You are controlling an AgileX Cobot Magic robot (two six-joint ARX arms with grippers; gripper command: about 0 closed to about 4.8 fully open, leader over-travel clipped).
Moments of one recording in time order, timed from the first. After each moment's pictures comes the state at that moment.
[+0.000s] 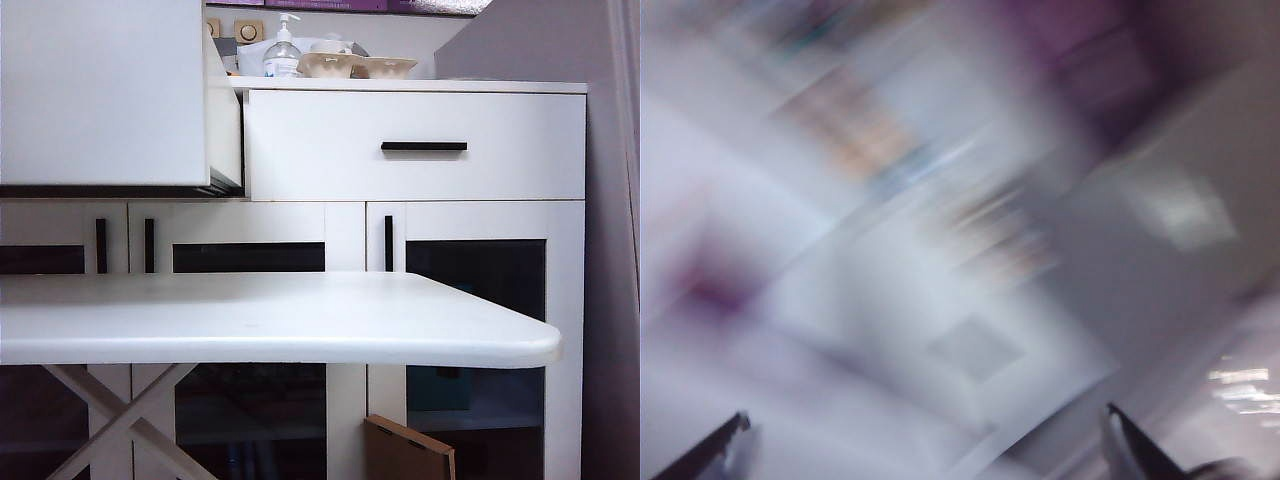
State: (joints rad) left arm 0.18 0.34 0.76 -0.23 0.38 -0.93; right arm 0.83 1.15 1.26 -0.17 0.13 -0.03
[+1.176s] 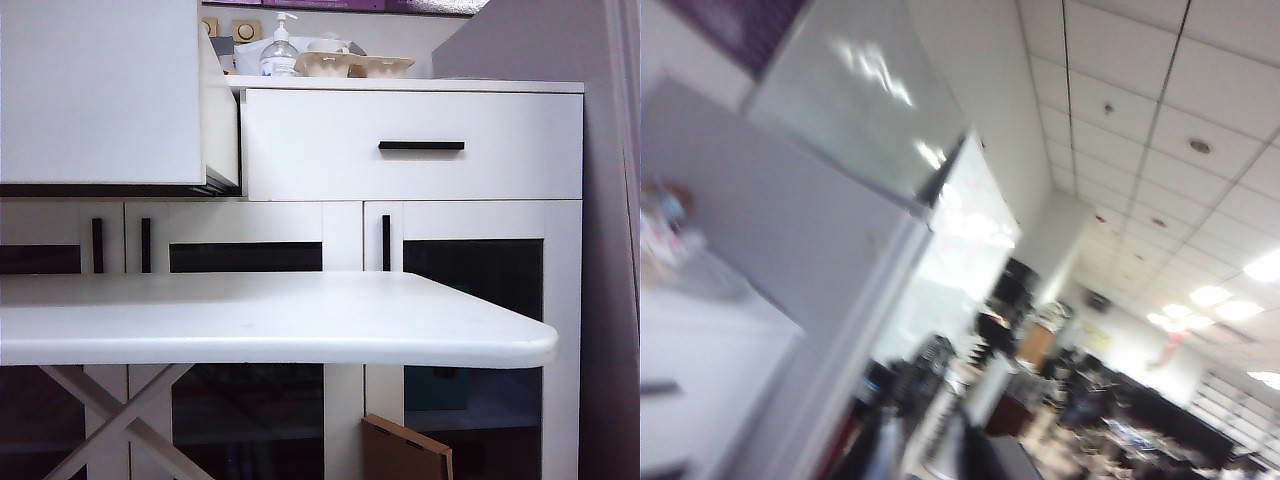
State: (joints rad) left arm 0.18 0.85 1.27 0.40 0.91 -1.24; right arm 0.82 1.15 1.29 -0.10 0.08 -0.03
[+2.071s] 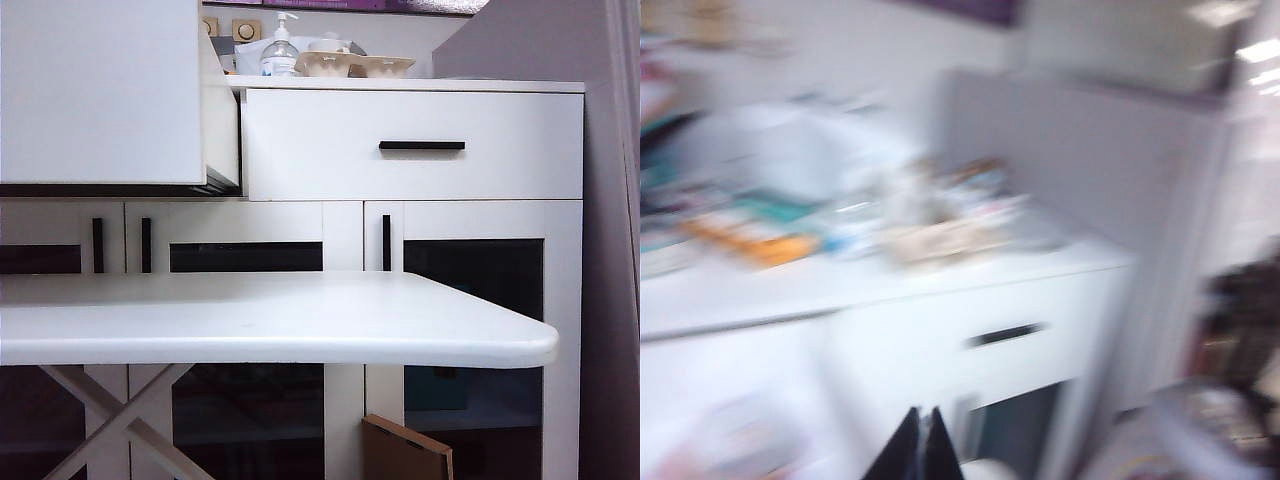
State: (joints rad) left arm 0.18 1.08 1.89 -0.65 0.64 -0.23; right arm 0.83 1.52 1.74 -0.17 -0.13 -0.03
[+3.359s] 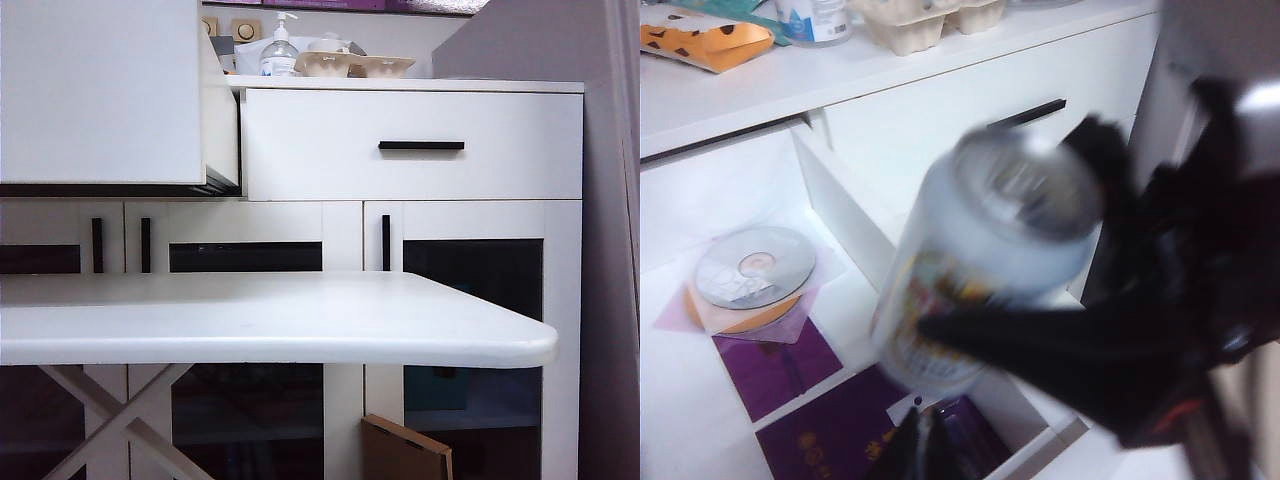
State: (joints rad) left arm 0.02 1.18 1.90 -1.01 0.54 0.16; right arm 0.85 1.95 2.09 -0.02 -0.23 -0.03
